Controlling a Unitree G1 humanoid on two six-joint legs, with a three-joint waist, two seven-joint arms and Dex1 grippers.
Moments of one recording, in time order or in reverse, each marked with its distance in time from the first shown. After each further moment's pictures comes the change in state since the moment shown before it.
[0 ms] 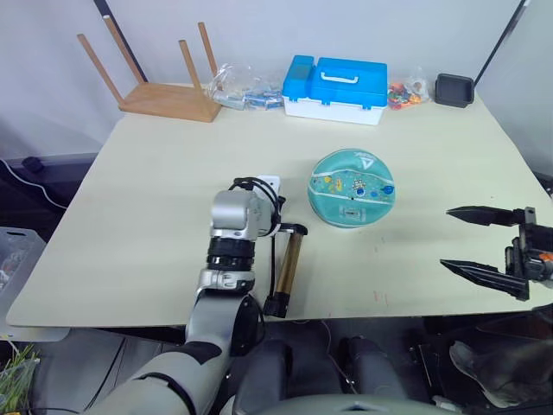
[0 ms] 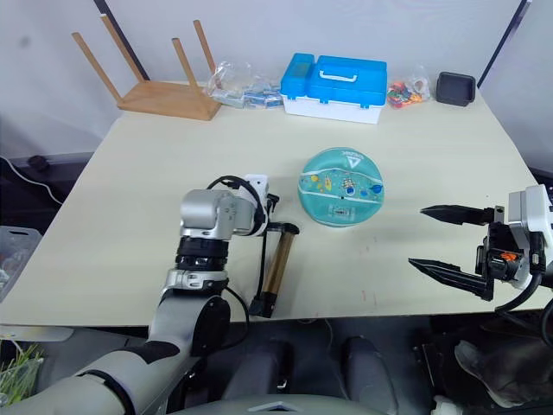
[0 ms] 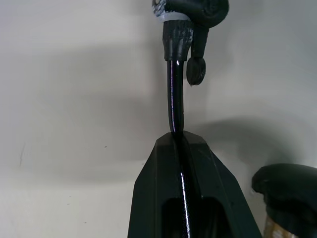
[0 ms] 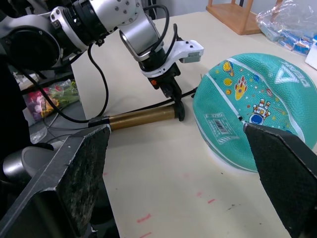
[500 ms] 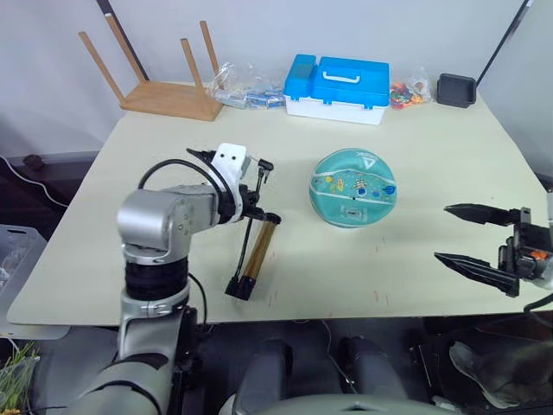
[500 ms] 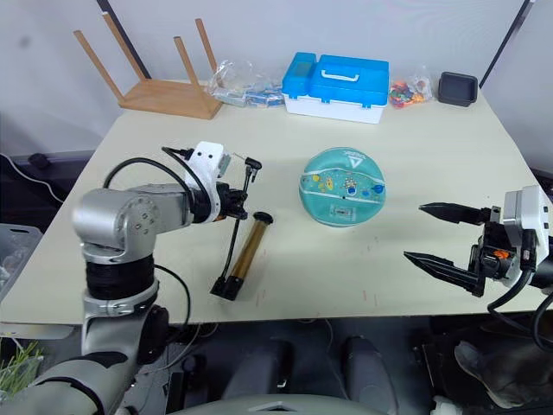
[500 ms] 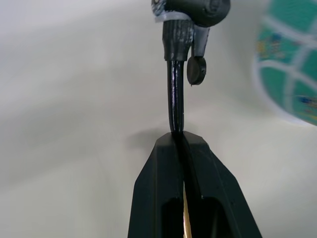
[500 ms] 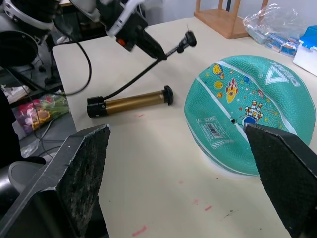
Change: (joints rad) left arm 0.103 0.380 -0.058 -0.550 -0.256 0.104 -0.370; right arm -0.001 0.042 0.022 -0.012 0.004 0.003 -0.068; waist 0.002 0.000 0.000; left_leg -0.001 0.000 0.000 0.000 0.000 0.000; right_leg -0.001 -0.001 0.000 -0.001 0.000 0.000
